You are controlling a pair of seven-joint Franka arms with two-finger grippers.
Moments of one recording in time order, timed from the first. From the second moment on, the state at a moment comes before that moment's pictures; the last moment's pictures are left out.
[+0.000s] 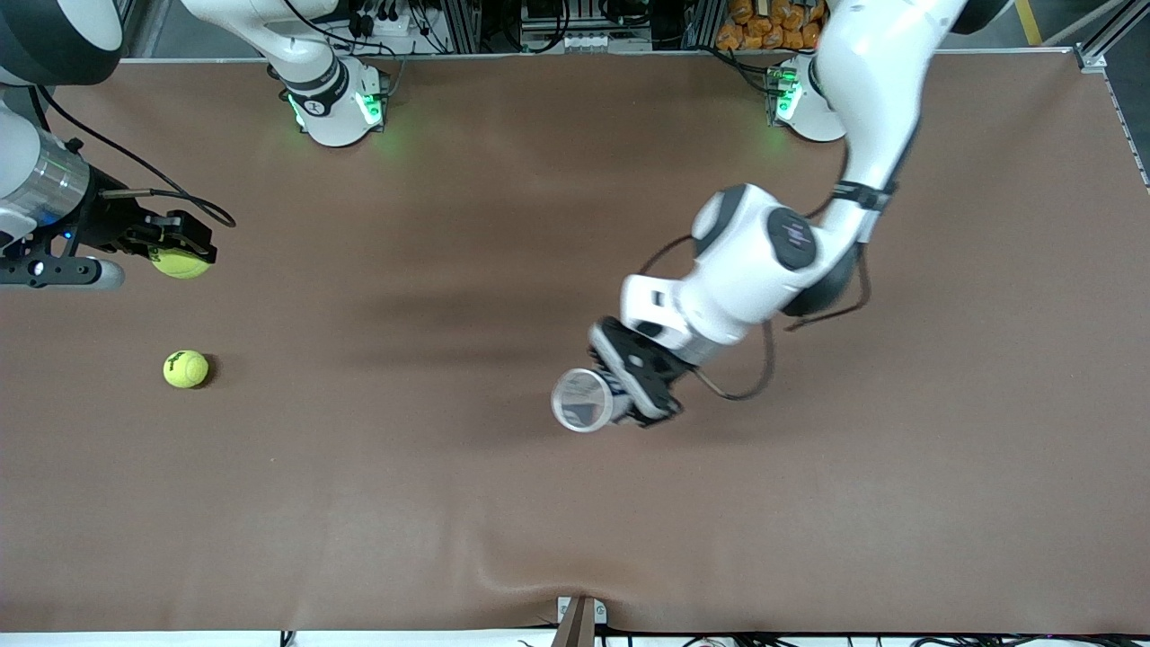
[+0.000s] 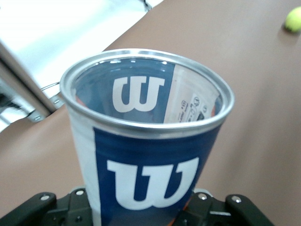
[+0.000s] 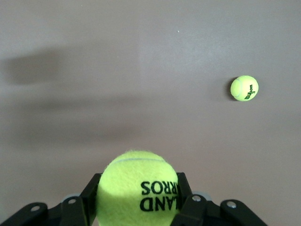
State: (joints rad) left arm -0.43 0.64 -0.26 -1.43 -0.25 2.62 0.50; right arm 0.07 0.00 -0.02 -1.67 0.06 1.58 0.08
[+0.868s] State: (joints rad) left arm -0.68 0.88 -0.26 -1.45 -0.50 3.28 0.37; right arm 0.07 0.01 -0.02 -1.67 0.06 1.58 0.08
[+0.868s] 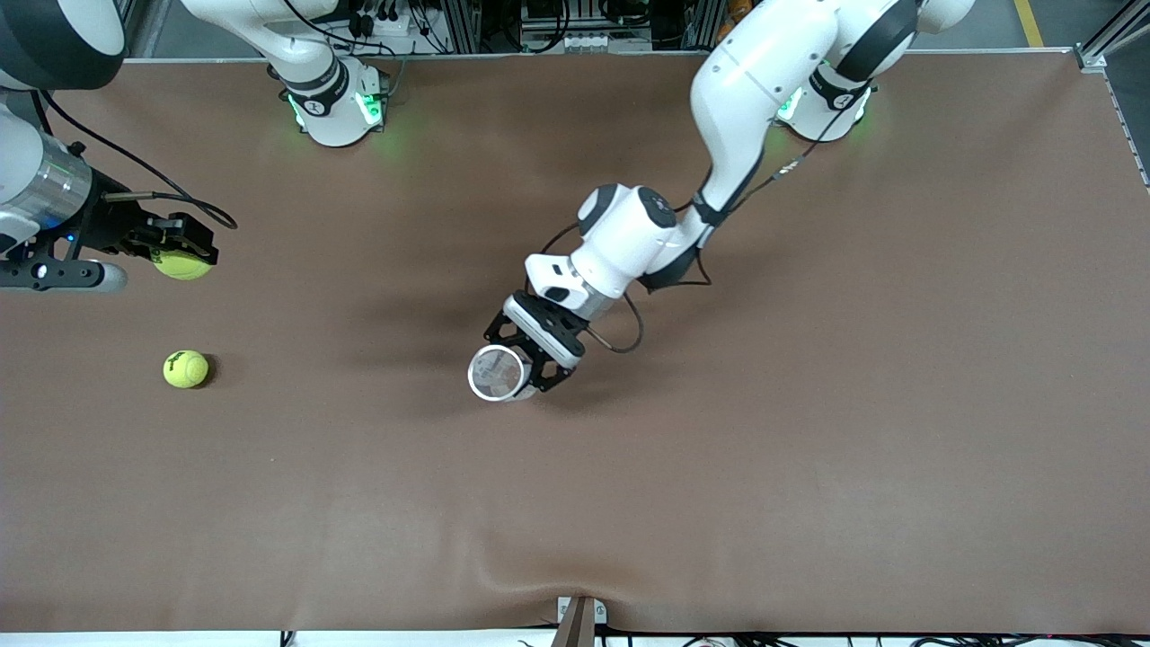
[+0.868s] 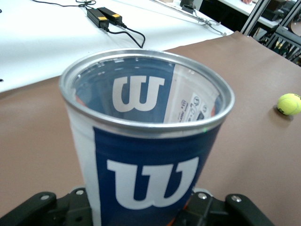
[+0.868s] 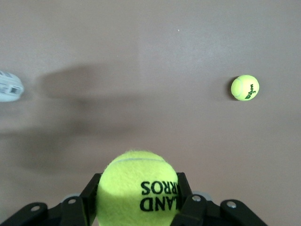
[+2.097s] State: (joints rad) left arm -0.80 1.01 -0.26 -1.45 -0.50 3.53 0.33; right arm 0.46 0.20 0.01 -1.67 0.06 1.94 0.80
